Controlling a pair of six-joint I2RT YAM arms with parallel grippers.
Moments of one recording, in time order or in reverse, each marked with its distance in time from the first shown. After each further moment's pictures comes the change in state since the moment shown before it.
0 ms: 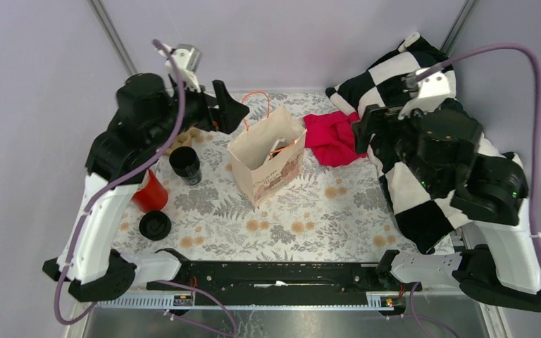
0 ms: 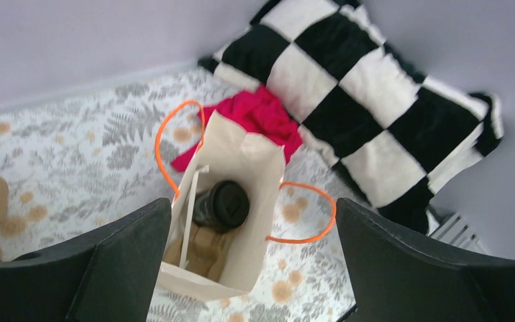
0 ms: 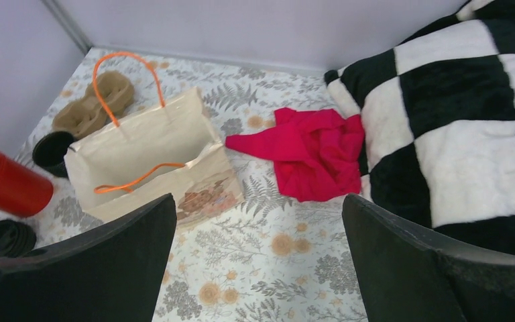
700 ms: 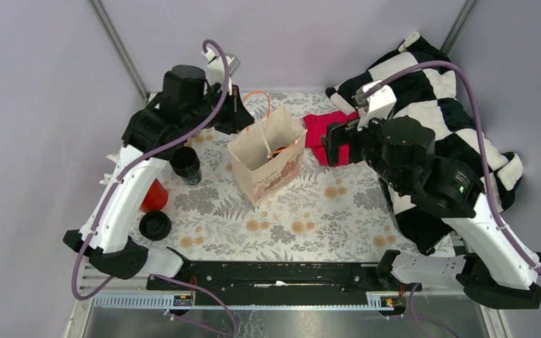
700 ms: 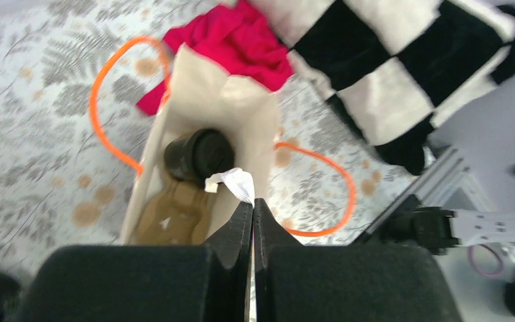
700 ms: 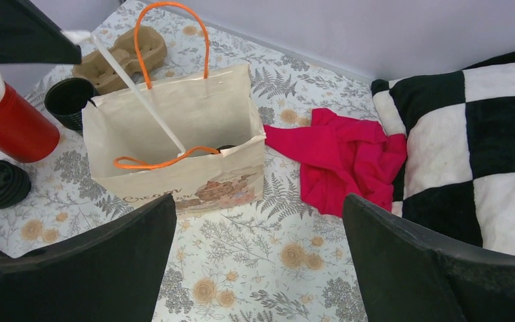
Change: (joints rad) left arm 0.004 0.125 0.022 -0.045 0.167 0.003; right arm 0.002 -0.042 -0.275 0.239 -0.159 -0.148
